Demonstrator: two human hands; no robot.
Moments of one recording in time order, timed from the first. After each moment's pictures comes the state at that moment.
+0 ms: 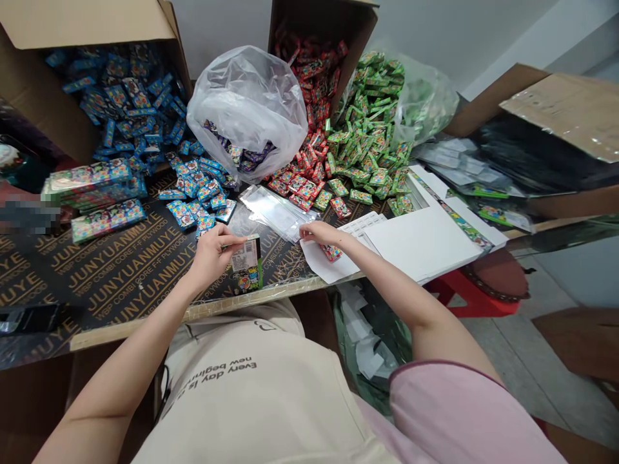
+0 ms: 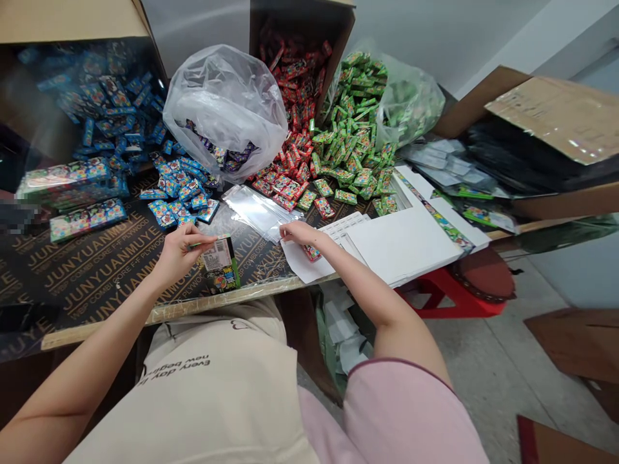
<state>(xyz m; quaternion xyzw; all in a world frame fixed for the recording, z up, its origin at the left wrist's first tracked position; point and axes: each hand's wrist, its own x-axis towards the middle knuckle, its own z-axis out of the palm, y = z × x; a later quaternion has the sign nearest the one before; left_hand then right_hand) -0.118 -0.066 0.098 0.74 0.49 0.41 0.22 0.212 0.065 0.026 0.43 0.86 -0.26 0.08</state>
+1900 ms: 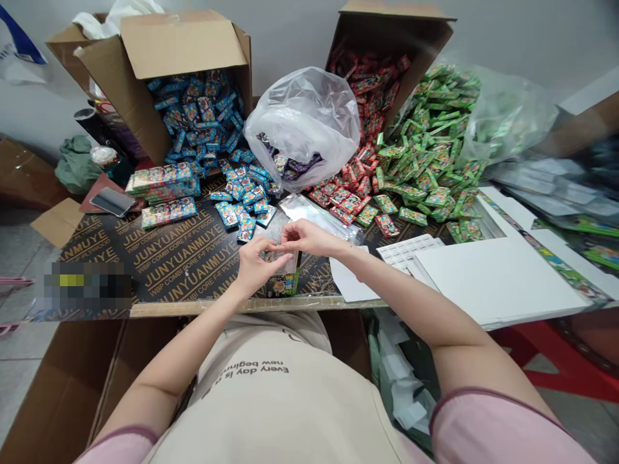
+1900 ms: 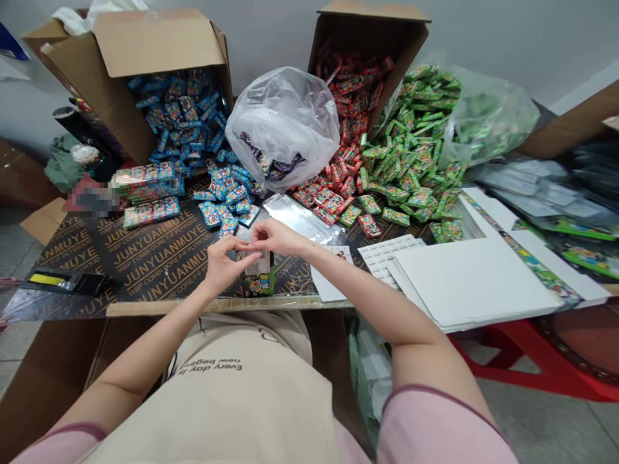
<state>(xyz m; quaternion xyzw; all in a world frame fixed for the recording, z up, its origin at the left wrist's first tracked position) -0.106 -0.089 0.095 0.63 0.53 0.54 0.17 0.044 0.015 0.128 0.27 0.75 -0.60 -0.12</state>
